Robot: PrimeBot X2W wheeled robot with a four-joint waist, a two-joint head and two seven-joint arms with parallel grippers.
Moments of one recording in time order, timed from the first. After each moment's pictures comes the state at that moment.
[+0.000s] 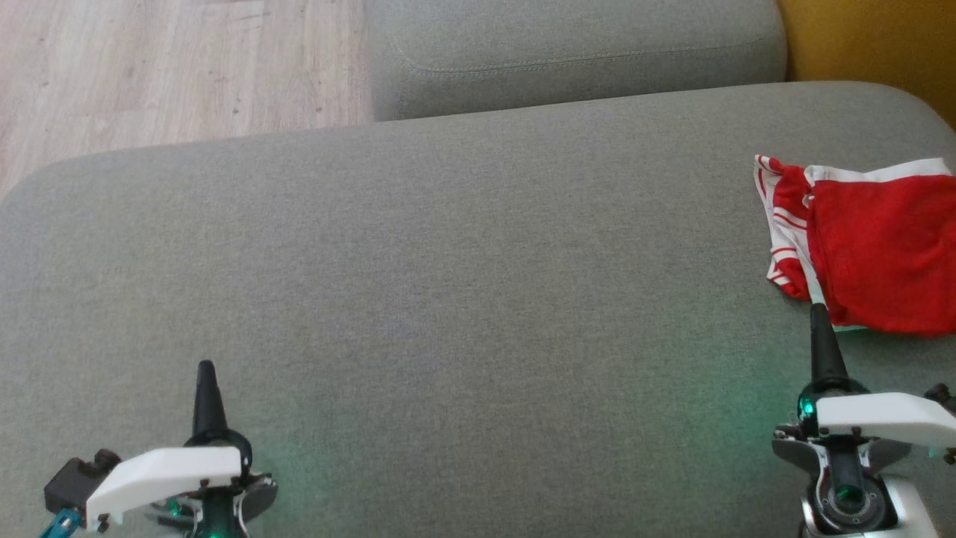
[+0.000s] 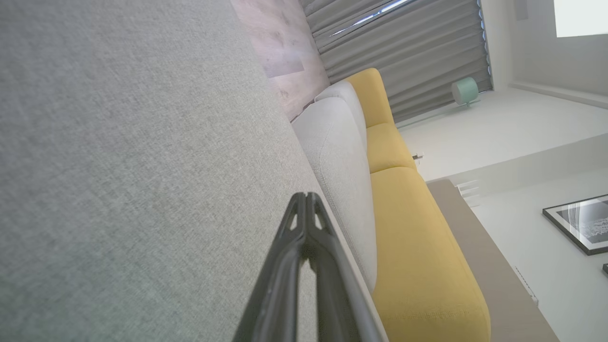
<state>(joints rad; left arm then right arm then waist) -0.04 0.05 -0.03 0.24 -1.26 -0.09 -0.02 -0.07 -0.05 -0.04 0.30 1.22 0.13 -0.03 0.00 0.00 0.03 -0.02</state>
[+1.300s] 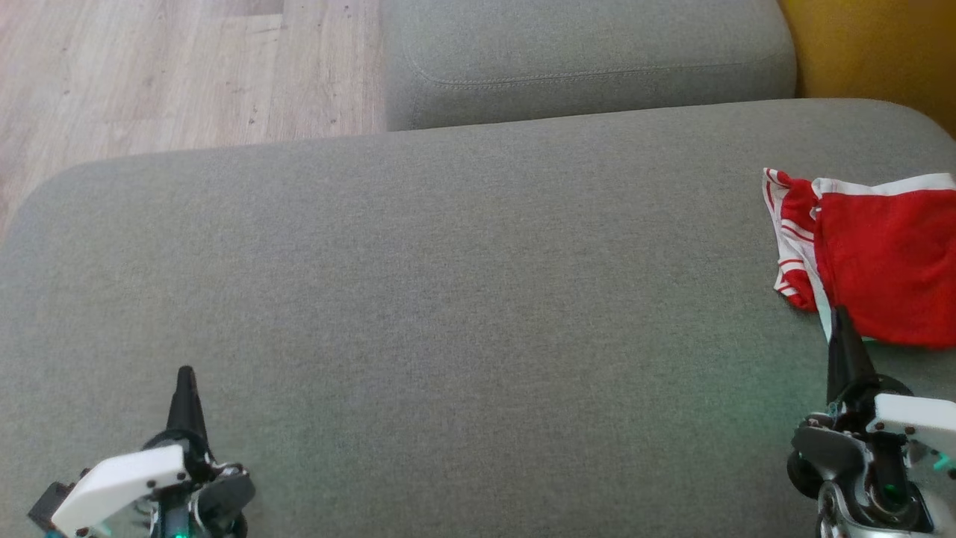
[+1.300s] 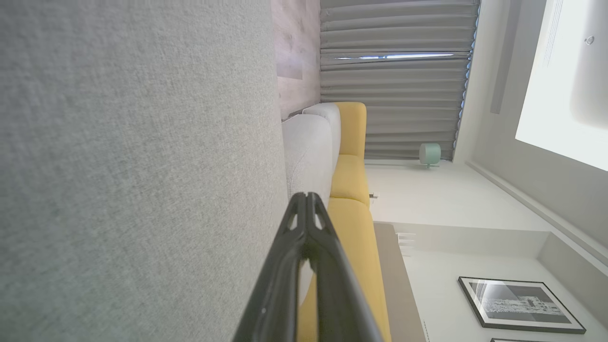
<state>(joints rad) -0.06 0.05 0.05 0.27 -1.62 -0.12 0.09 -0.07 -0.06 -0.10 0.28 1.63 0.13 0.08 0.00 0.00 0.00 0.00</state>
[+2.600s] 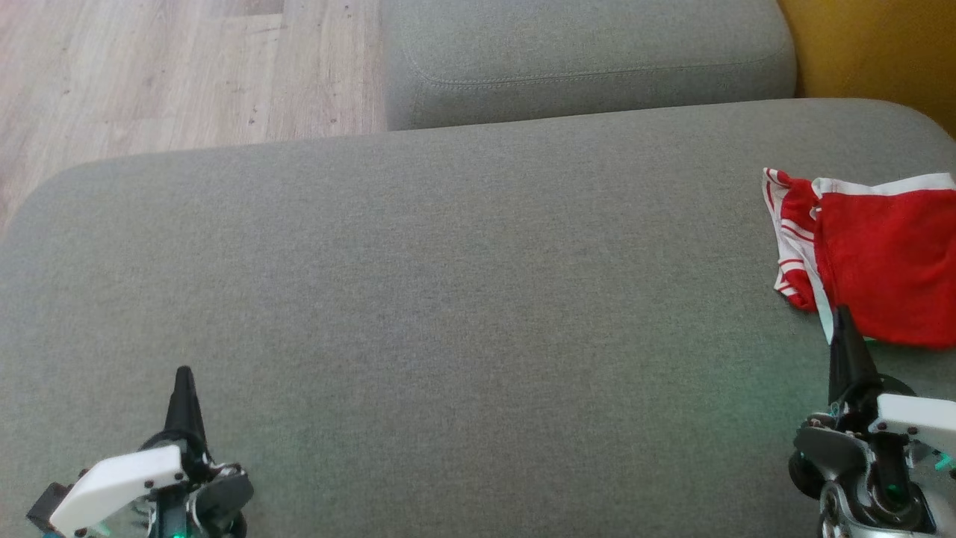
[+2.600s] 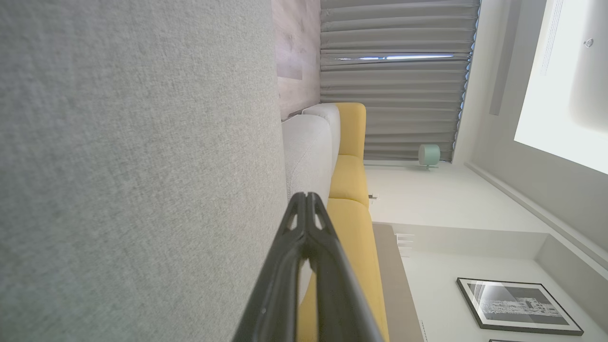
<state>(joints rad) -0.06 0.05 0.06 0.27 -1.63 -0.12 0.10 -0.07 -0.05 -0.11 0.28 1.63 0.13 0.09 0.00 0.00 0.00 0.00</state>
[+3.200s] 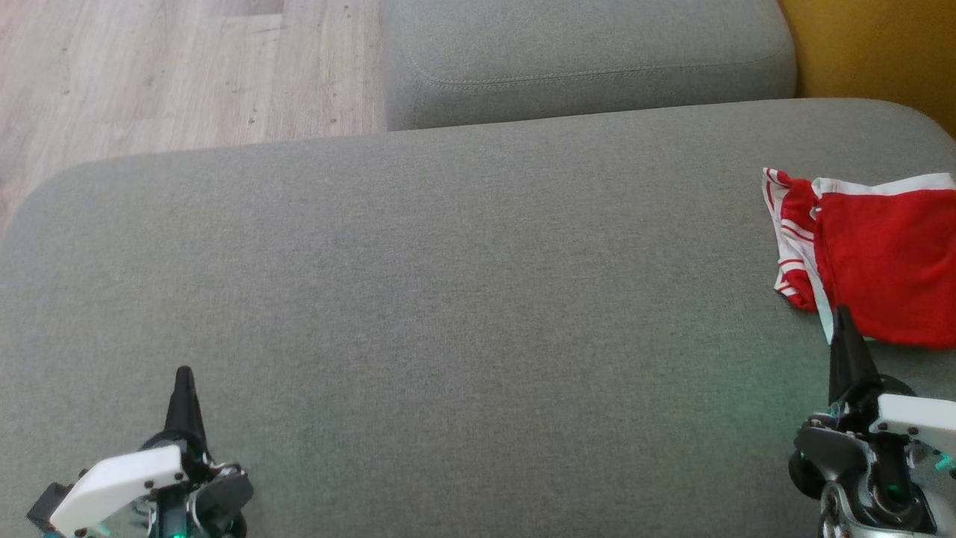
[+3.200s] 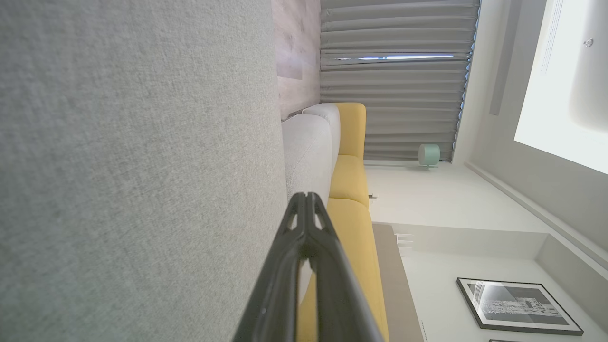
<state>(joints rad) -0.06 0.05 0.07 0.27 -1.63 -0.12 0.10 -0.07 -0.05 -0.12 0.28 1.63 0.13 0.10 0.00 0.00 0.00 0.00</state>
